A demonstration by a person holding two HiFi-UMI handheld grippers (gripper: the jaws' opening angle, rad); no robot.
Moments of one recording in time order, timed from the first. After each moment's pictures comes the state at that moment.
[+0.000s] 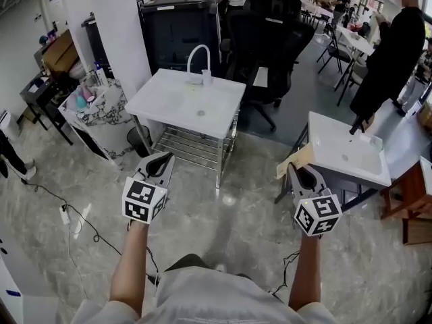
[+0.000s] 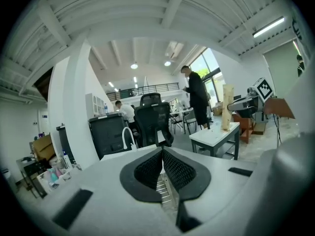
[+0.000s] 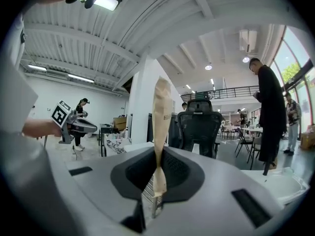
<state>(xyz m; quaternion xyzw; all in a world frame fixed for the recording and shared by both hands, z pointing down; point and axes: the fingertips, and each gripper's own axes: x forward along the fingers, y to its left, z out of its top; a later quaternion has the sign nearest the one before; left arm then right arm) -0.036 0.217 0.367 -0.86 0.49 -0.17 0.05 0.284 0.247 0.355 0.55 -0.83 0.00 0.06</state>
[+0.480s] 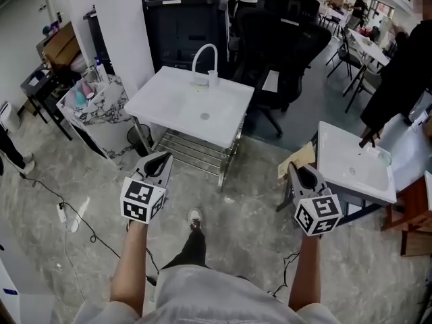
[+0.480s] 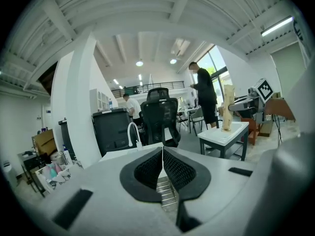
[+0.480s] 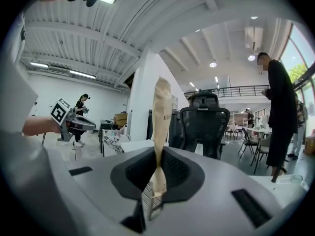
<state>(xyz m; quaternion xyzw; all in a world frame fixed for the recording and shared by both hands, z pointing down) -0.060 0.134 0.390 -0.84 0.51 -0.16 0.03 0.267 0.149 0.372 0.53 -0.84 0.00 0.08</state>
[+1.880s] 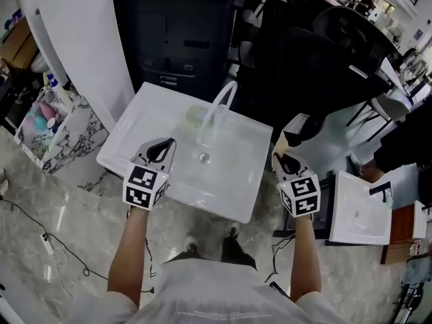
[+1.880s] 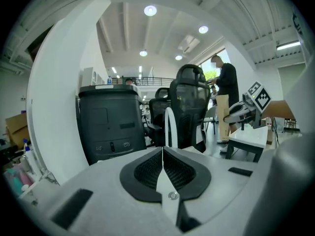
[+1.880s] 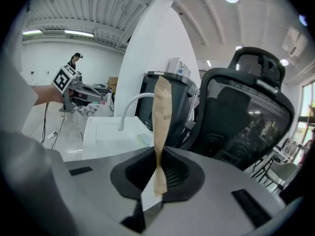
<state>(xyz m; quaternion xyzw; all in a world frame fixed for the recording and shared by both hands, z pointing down) -0.161 -0.346 0.433 -0.87 0.47 -0.15 -0.03 0.128 -0.329 0.433 0.51 -0.81 -0.01 0.29</state>
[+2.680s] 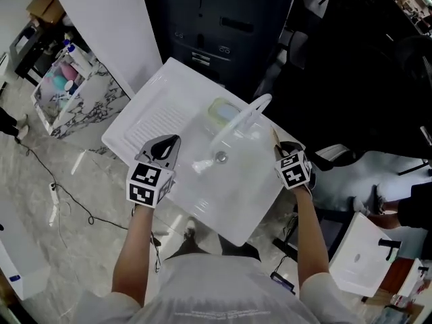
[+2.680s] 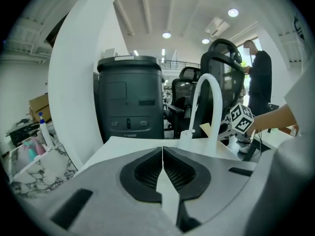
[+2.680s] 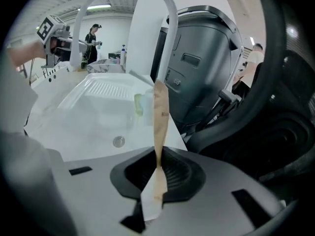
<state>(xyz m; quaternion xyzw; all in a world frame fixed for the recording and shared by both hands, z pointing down) -0.179 -0.427 0.511 -0.79 0.57 -0.20 -0.14 0.118 -0.529 0.628 0.33 -0.81 0.02 0.48</state>
